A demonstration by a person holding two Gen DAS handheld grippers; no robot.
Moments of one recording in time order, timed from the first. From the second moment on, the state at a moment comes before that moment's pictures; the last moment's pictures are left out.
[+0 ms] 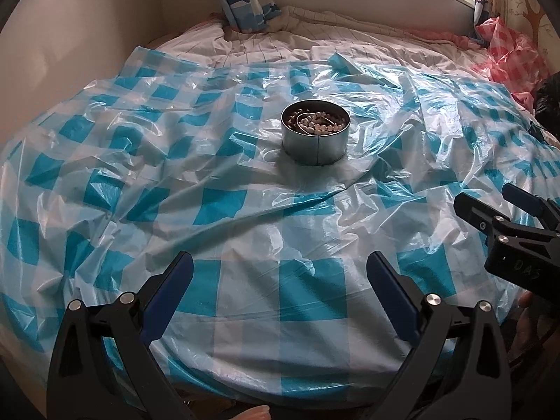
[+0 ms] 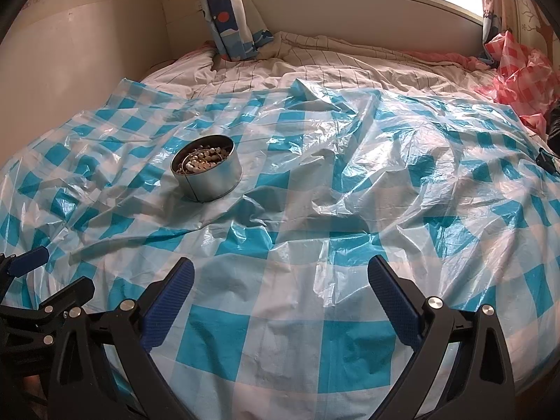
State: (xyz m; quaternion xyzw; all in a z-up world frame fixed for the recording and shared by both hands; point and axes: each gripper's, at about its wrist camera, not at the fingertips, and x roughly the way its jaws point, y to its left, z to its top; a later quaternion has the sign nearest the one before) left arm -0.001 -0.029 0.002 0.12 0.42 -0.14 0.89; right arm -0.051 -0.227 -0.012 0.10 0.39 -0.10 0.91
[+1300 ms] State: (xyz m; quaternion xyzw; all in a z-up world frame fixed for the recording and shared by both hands) left arm 0.007 -0.020 -0.003 0.10 0.44 -0.14 0.88; right arm -0.051 -0.224 -0.012 0.10 0.39 -0.11 0.91
